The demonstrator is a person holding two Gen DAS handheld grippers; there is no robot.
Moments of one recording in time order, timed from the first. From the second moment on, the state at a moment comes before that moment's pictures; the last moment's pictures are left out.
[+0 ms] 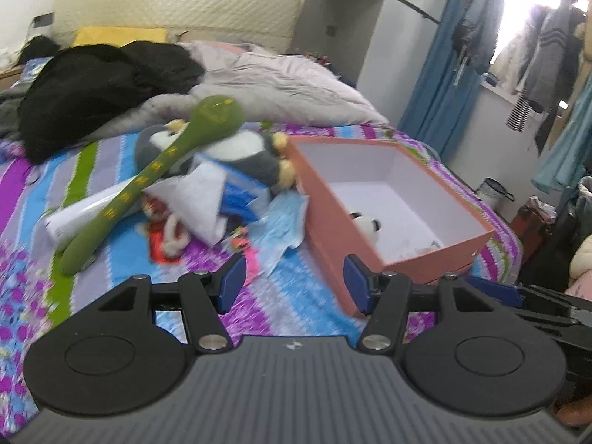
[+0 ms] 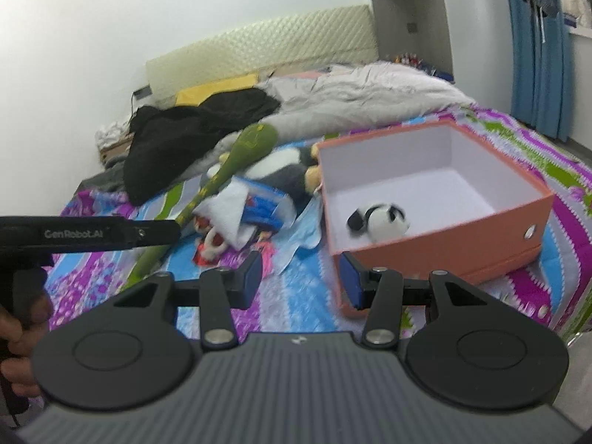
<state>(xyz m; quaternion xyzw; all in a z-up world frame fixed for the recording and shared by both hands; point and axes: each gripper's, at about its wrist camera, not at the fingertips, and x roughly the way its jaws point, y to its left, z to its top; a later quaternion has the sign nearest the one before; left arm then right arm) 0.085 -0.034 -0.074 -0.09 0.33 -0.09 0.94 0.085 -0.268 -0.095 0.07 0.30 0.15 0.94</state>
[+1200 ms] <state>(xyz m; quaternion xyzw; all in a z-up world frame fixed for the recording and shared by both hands) 0.243 0.075 -0.226 -0.15 0.36 -0.01 0.92 0.248 -0.146 -0.218 -0.01 0.33 0.20 0.92</state>
